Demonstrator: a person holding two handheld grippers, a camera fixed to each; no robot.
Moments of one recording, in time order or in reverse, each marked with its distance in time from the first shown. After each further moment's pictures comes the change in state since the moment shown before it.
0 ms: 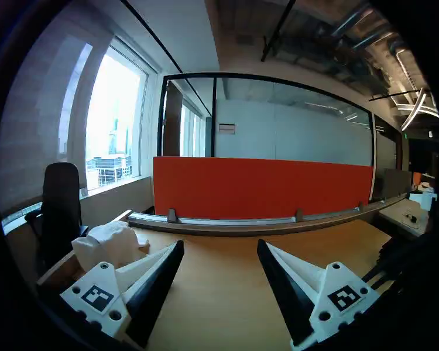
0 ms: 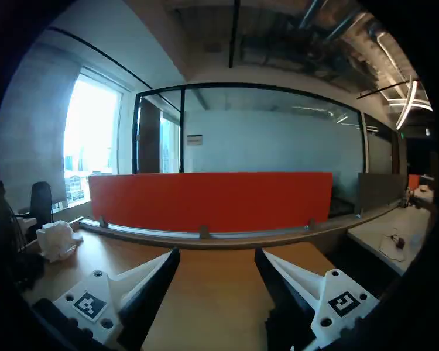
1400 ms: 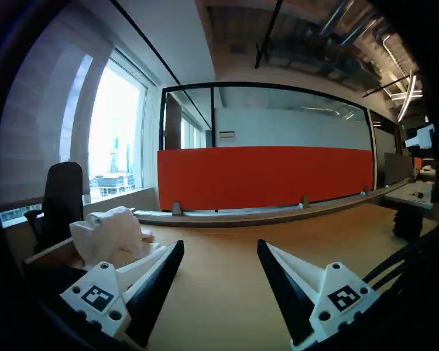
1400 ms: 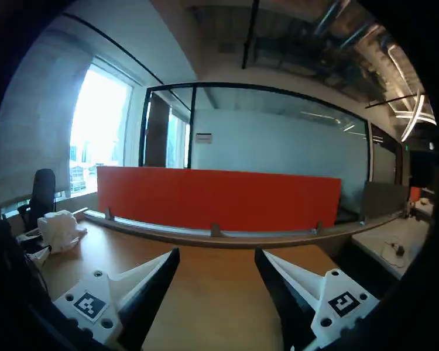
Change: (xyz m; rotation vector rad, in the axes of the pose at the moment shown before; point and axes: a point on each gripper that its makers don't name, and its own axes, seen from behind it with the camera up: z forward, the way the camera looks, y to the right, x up) left arm -0.107 -0.020 -0.005 0.012 0.095 0.063; right arm -0.014 -0.064 0.001 0.020 0.001 -0.068
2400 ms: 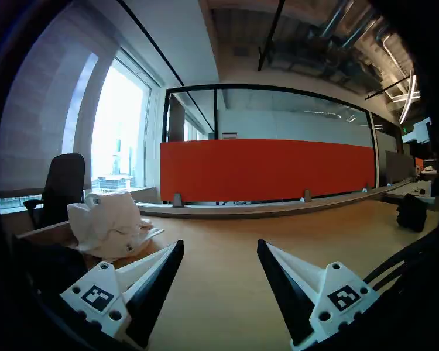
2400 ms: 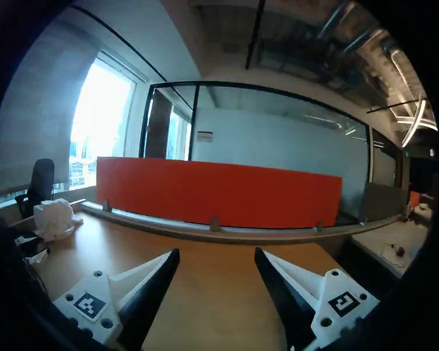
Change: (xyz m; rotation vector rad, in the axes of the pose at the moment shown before) left arm -0.056 0.004 -0.003 0.017 0.023 -0.016; right arm -0.037 -0.002 0.010 -0.009 0.004 -0.028
